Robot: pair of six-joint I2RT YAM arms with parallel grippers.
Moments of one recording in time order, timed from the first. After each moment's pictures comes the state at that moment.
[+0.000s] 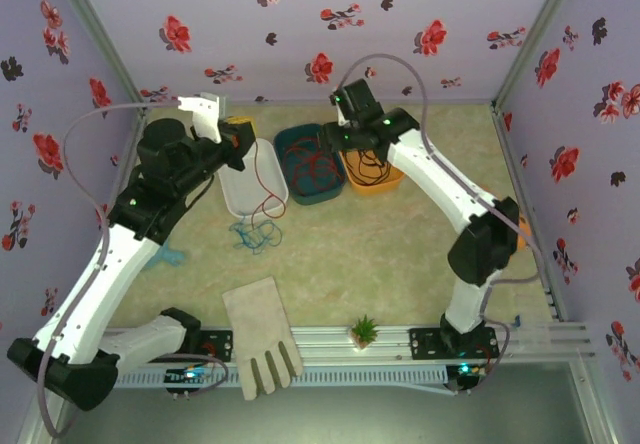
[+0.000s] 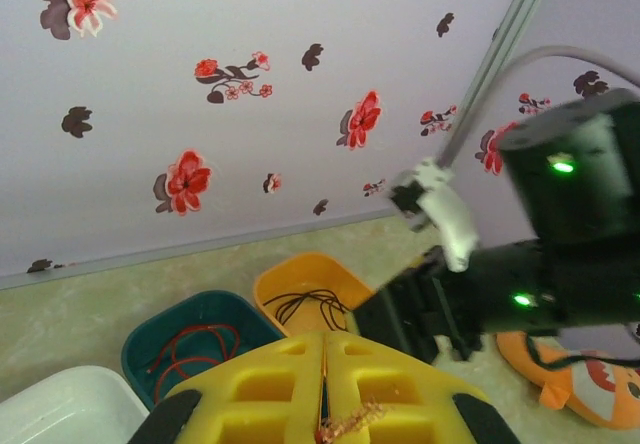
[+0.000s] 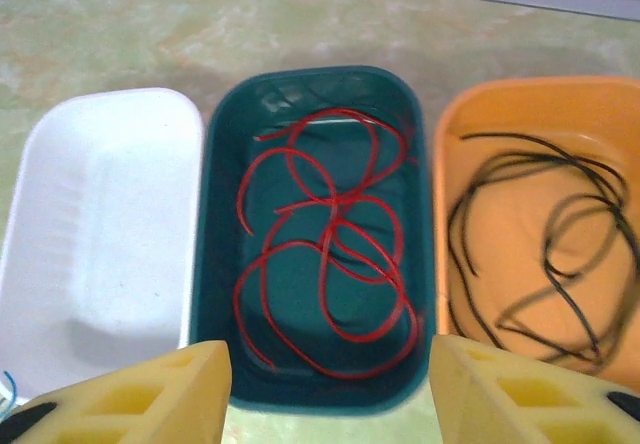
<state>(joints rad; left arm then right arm) -0.48 1.06 1.25 -0.31 0.14 -0.26 0.62 1.76 1.77 -0.82 0.09 0.30</state>
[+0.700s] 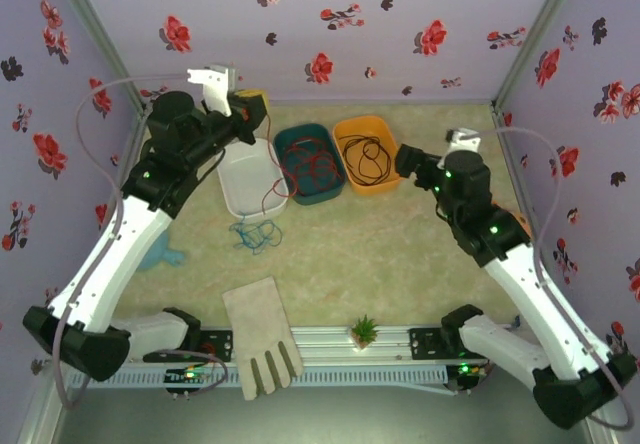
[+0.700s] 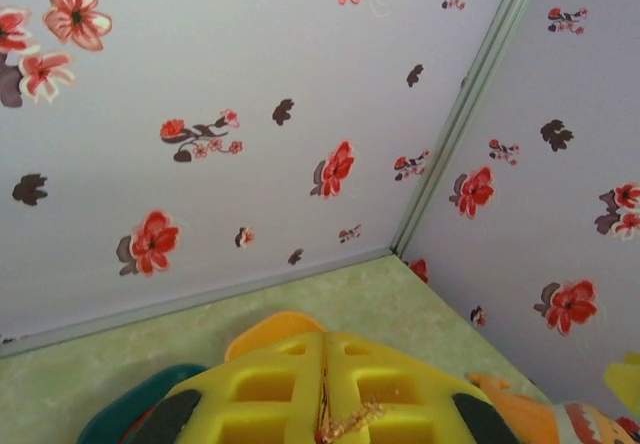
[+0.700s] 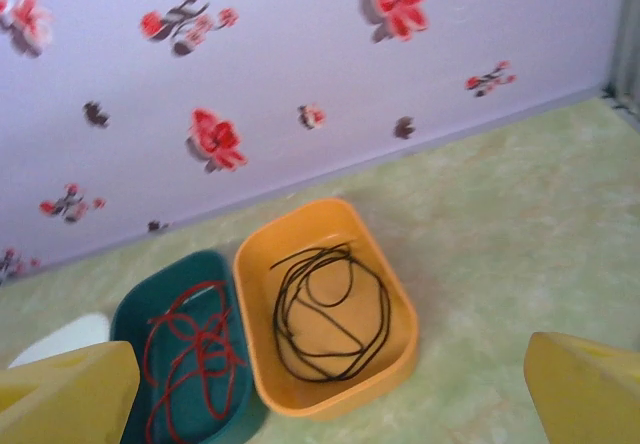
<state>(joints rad) -0.47 1.25 1.43 -0.21 0.20 -0.27 0.44 0.85 0.96 -0.43 0.33 0.49</state>
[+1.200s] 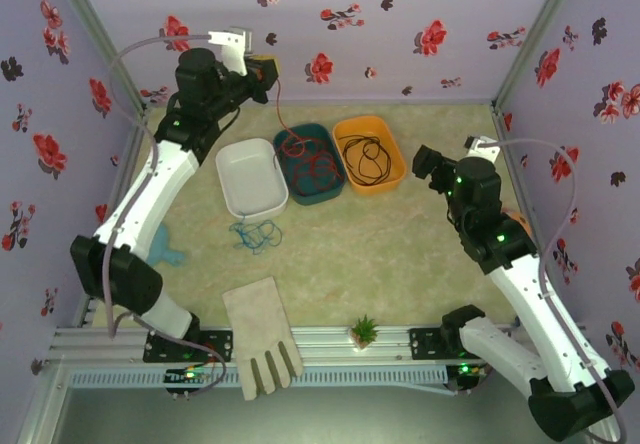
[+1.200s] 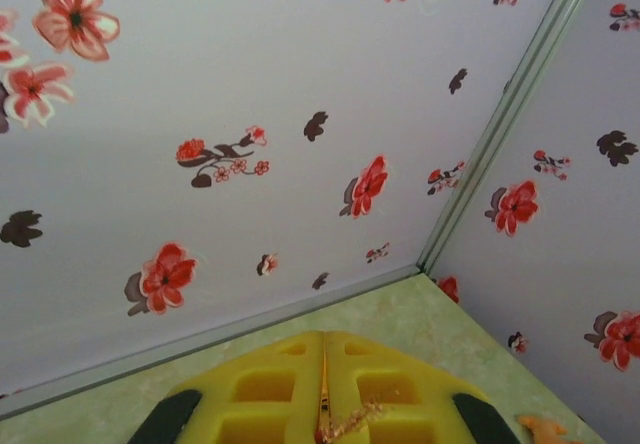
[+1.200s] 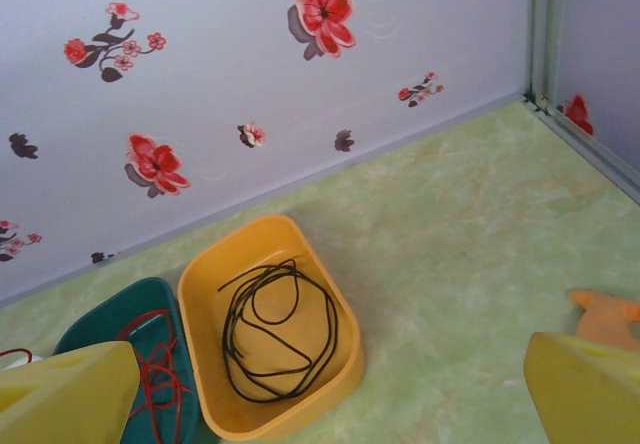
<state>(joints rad) -0.38 1.62 1.68 -0.12 0.32 -0.26 0.37 0.84 0.94 -0.46 0.38 0.51</state>
